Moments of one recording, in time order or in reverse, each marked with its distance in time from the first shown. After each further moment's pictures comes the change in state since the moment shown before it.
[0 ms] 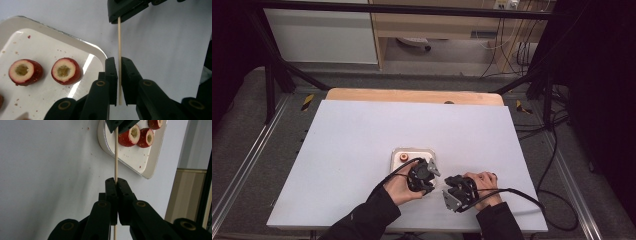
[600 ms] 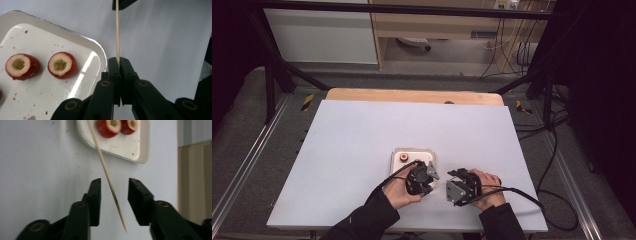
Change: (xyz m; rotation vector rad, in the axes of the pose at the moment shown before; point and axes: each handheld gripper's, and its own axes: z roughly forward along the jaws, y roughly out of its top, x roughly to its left) left arm -0.006 -0.008 -0.003 0.002 0.022 0.009; right arm -0.006 -0.008 -0.005 0.017 -0.005 0.236
